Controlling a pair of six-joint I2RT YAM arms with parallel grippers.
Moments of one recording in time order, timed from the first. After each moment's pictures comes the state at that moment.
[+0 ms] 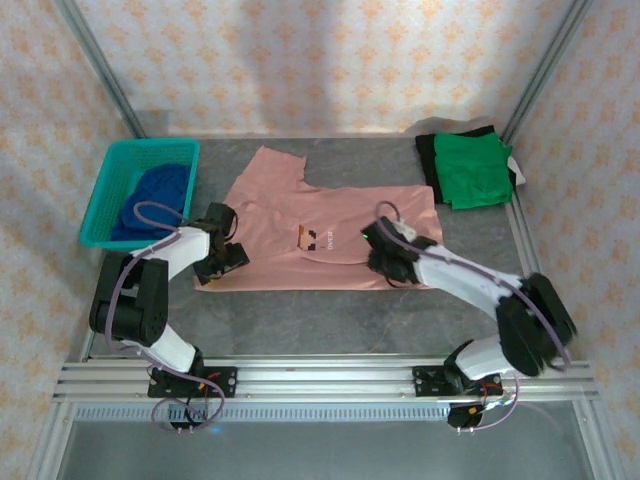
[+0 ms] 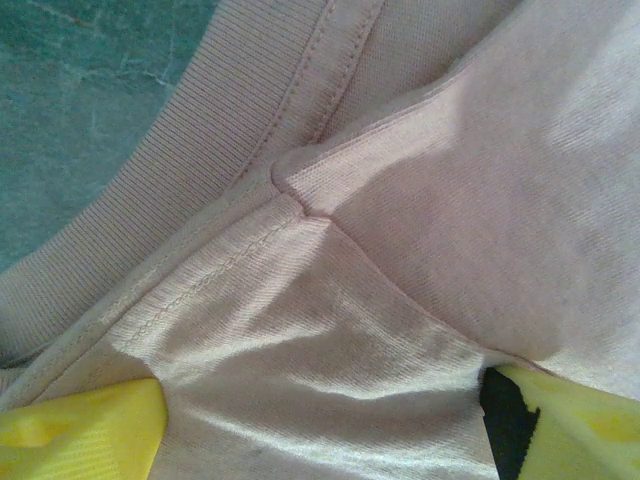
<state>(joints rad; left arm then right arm) -0.11 1.59 0.86 -0.66 -0.09 -0.70 0.67 1.47 0.92 -0.56 0.24 1.00</state>
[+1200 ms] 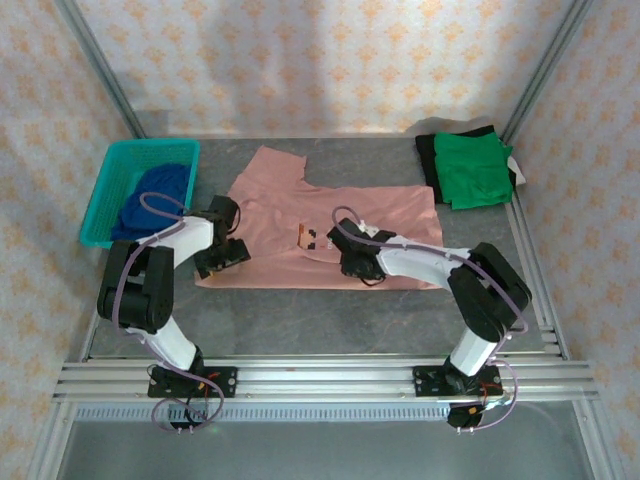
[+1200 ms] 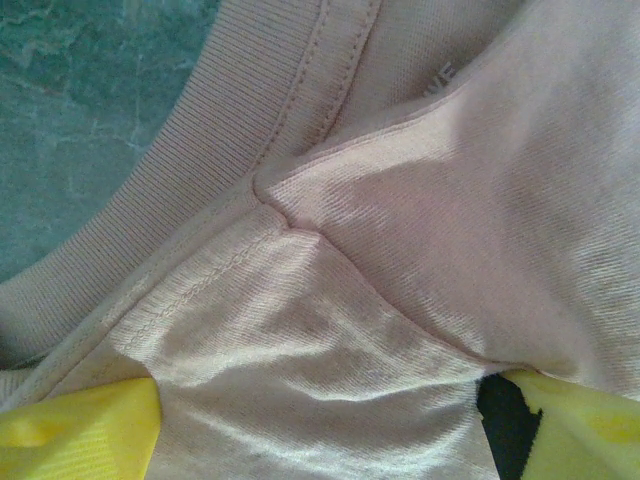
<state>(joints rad) -0.11 1.67 0.96 -0.73 -0.10 -0.65 0.77 1.69 1.01 -0.57 0.23 0.90</state>
